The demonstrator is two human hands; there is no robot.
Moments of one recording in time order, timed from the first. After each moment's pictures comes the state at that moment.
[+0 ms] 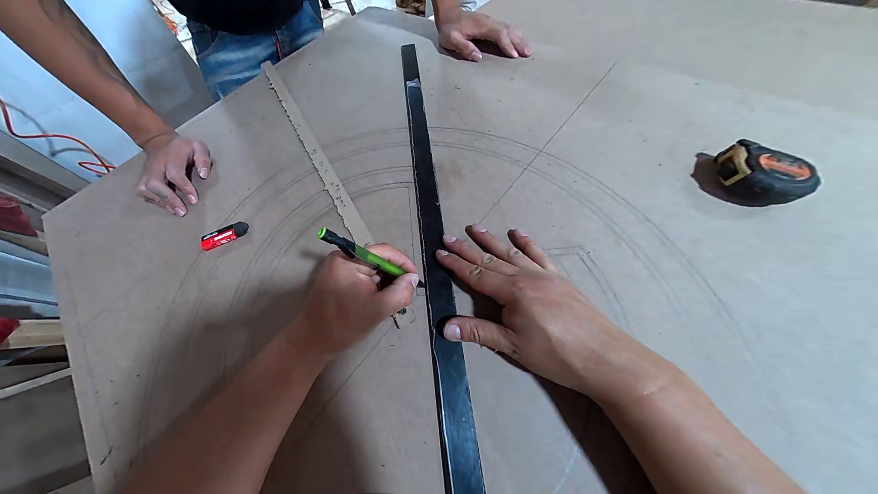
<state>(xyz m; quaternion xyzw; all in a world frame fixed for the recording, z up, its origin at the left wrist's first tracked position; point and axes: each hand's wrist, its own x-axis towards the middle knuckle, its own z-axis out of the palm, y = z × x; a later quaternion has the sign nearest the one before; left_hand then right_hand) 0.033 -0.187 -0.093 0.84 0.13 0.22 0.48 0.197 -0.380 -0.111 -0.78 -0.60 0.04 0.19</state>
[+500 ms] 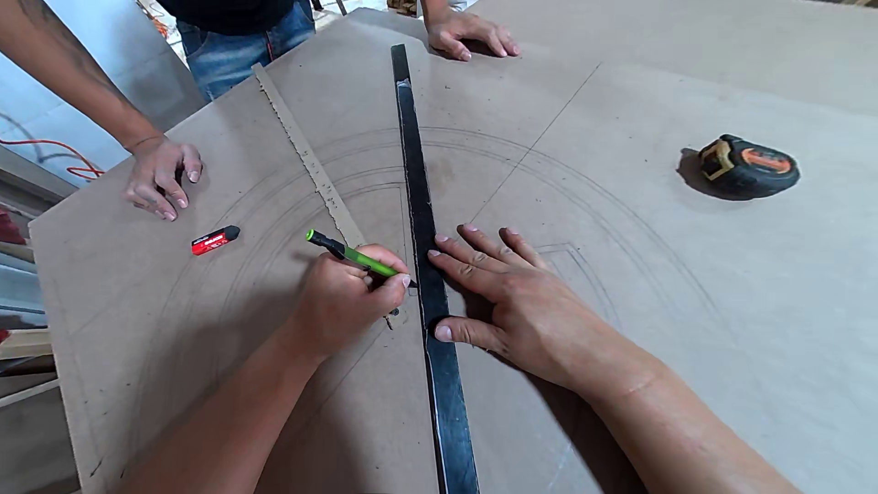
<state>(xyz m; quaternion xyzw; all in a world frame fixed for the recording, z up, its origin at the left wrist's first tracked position) 0.033 -0.187 -0.094 0.84 0.14 0.22 0.48 0.197 -0.379 -0.112 -0.77 -0.60 0.03 0.20</state>
